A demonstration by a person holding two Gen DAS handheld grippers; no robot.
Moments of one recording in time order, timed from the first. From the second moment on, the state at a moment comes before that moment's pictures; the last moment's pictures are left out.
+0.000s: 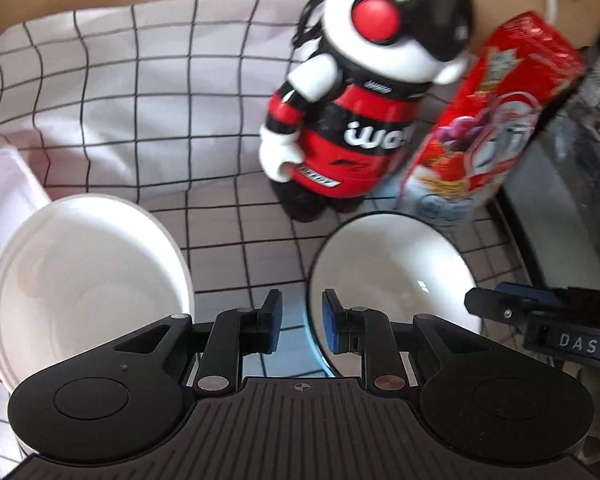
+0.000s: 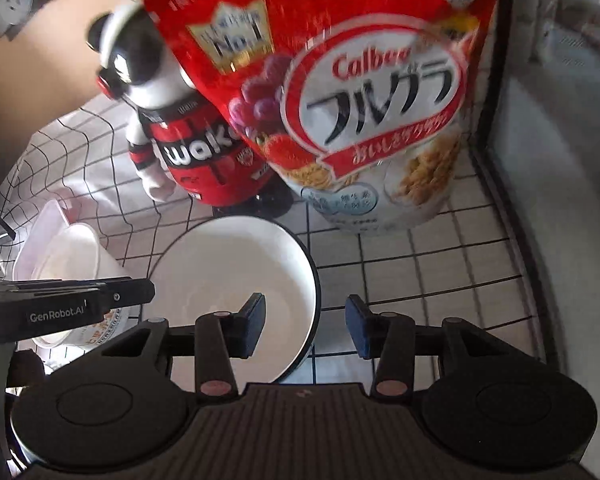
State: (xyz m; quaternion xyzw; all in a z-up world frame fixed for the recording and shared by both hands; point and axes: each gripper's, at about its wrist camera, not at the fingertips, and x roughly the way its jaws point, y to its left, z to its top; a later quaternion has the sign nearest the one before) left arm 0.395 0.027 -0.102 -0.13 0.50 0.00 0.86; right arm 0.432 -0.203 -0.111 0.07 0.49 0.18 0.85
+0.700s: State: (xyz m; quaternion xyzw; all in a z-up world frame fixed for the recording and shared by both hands) left arm 0.431 0.006 -0.158 -0.12 0.56 -0.01 0.82; right arm 0.468 -0.179 -0.172 0.08 0.56 0.22 0.80
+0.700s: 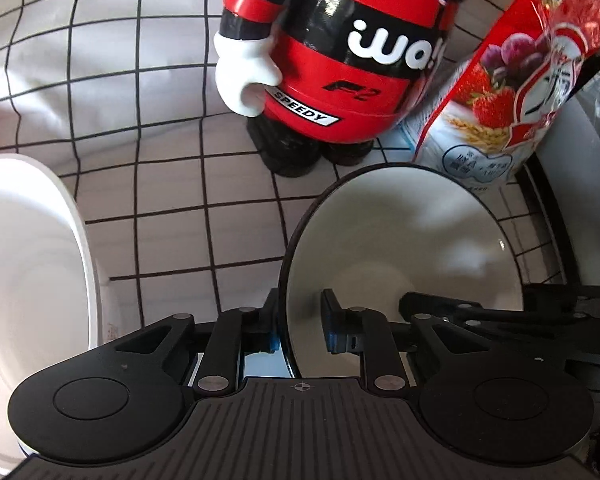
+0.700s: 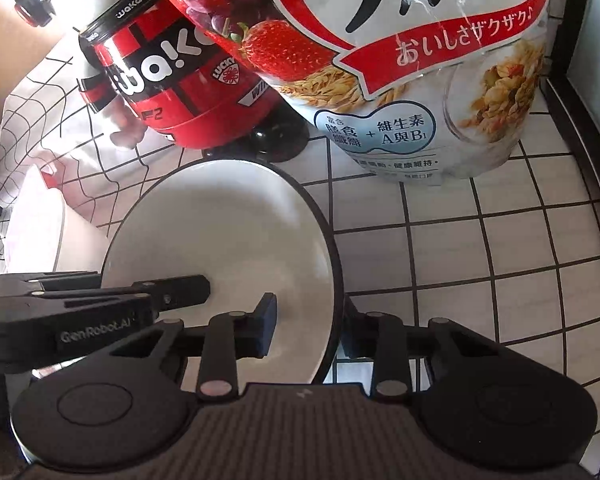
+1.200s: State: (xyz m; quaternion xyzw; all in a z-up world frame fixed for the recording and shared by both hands) left arm 0.409 0.014 -0.108 -0.13 0.53 0.00 0.84; right arm 0.449 -0.176 -0.135 0.09 0.54 0.23 0.80
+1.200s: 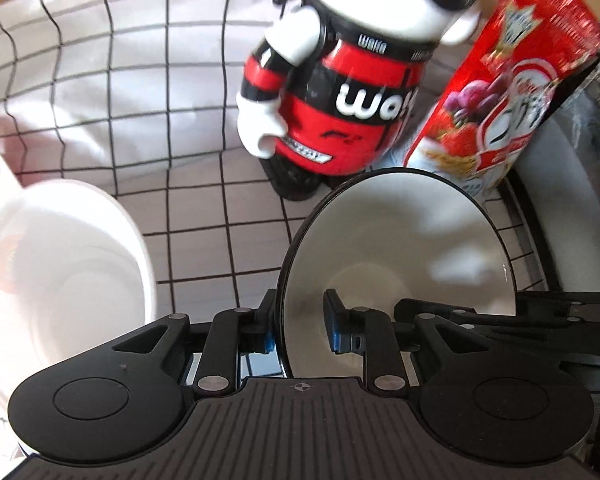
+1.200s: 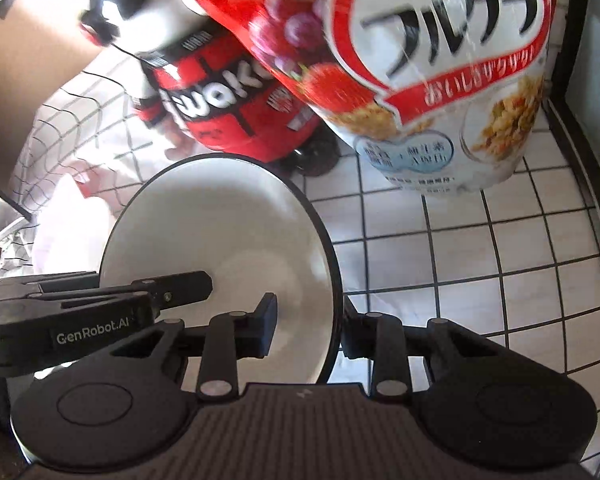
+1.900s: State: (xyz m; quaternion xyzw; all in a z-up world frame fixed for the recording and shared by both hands) left arm 0.307 -0.040 -0.068 -0.08 0.55 -0.07 0.83; right arm 0.332 -0.216 -0.089 0.05 0.54 0.24 0.81
